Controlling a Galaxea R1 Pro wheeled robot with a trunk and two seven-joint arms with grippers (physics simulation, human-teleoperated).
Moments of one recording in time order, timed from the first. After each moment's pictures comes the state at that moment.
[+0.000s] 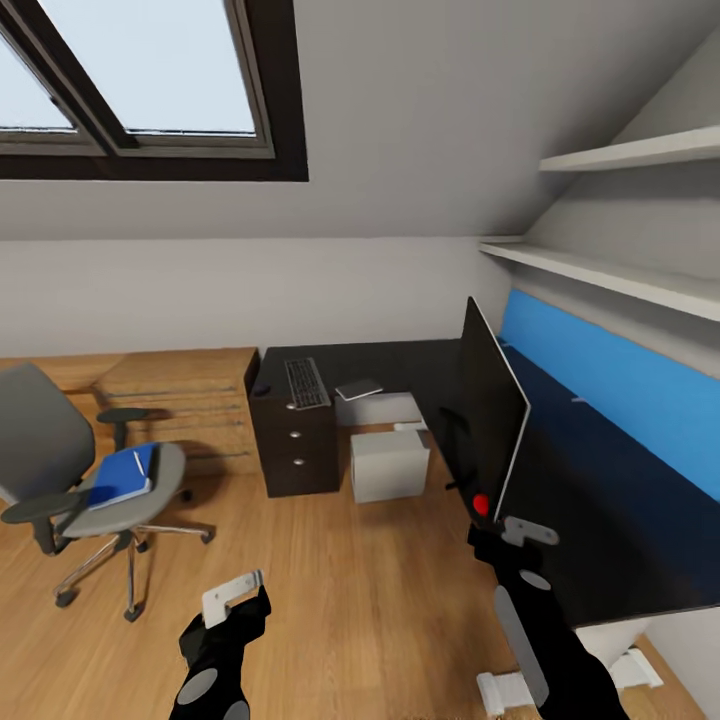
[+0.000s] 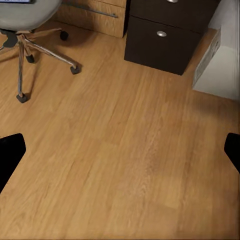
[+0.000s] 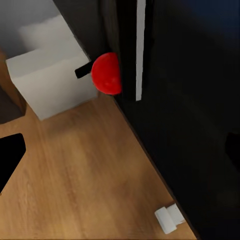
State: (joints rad) left arm 0.00 -0.05 -0.29 -1.56 0.39 0.34 0.73; right arm -0.33 0.04 0.00 -1.19 -0.21 0.33 -0.35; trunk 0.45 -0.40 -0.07
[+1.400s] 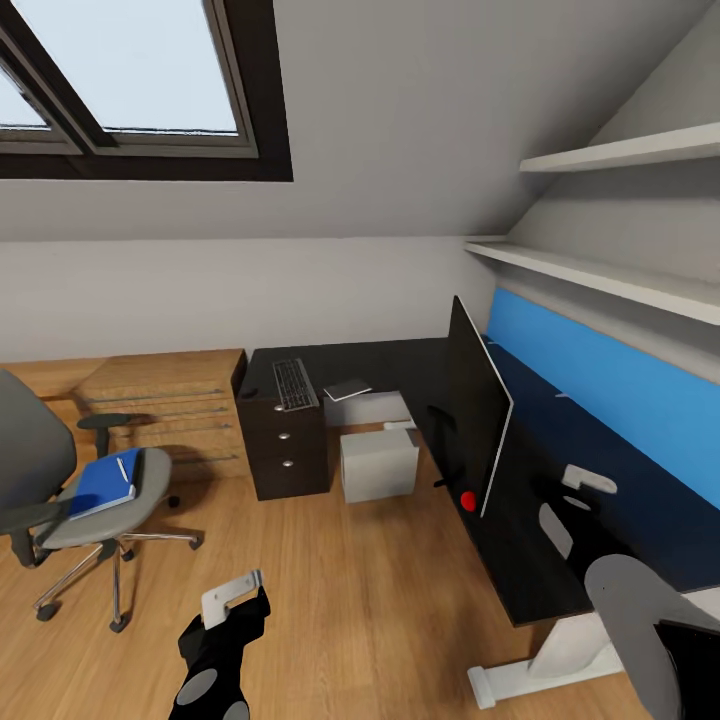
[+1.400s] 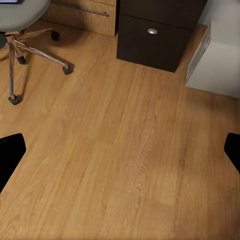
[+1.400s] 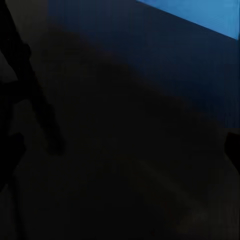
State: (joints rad) left arm 0.00 -0.05 -0.29 -1.56 0.39 0.34 0.73; right arm -0.88 -0.17 -0.15 -0.36 -0.19 0.00 -0.34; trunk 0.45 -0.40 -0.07
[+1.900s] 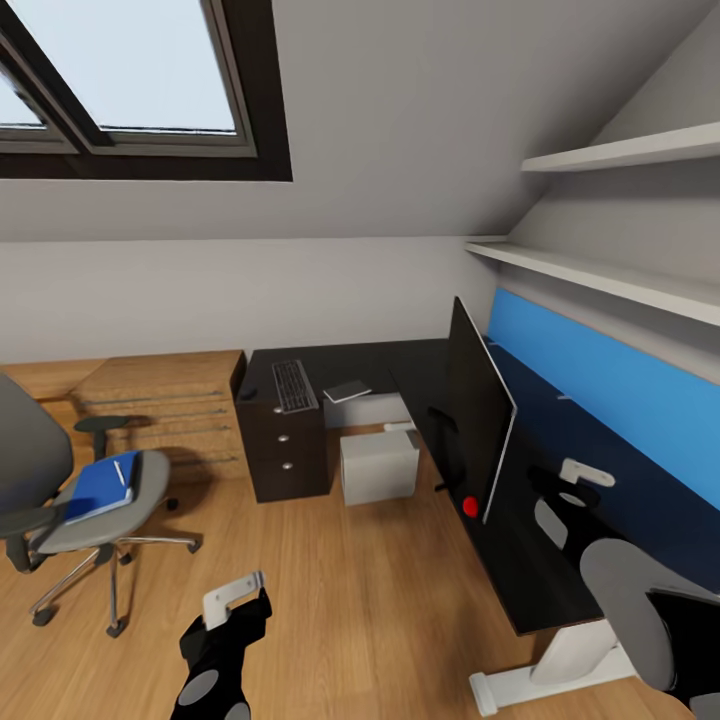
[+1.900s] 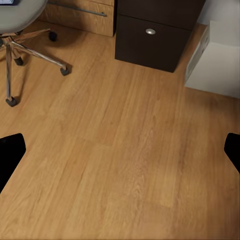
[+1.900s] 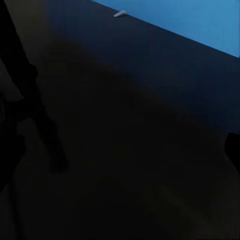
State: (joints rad) left arm 0.00 -0.05 -0.29 -1.55 0.39 0.34 0.73; right arm -0.96 -0.17 -0.14 -0.21 -0.17 -0.14 -0.34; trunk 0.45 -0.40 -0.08
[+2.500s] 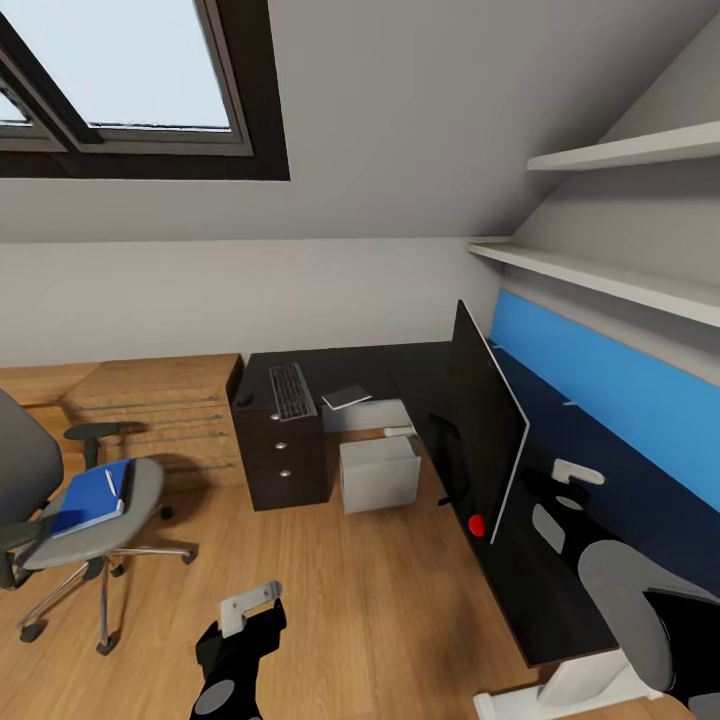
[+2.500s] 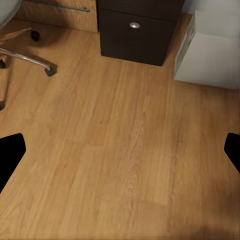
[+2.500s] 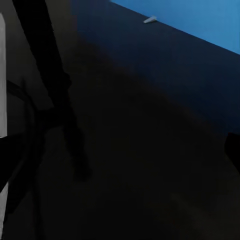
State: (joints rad) left arm 0.00 -0.05 -0.36 -1.52 0.39 0.34 0.73; right arm -0.96 -0.17 -0.13 -0.18 -0.15 -0.17 -0.26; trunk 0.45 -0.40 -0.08
